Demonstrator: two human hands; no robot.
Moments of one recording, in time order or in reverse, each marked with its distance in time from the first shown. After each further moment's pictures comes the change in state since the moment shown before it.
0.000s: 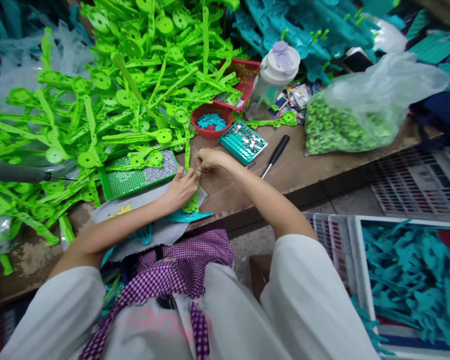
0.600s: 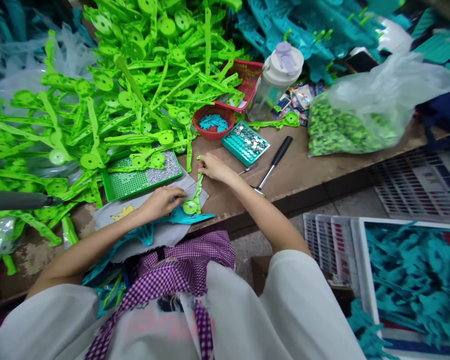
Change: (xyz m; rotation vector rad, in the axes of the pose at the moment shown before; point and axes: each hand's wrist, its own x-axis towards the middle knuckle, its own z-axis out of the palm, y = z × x) left_hand -0.064 -0.036 -0.011 -0.619 -0.028 -0.011; right_hand -0.009 0.029 0.038 -0.069 0.412 -0.250
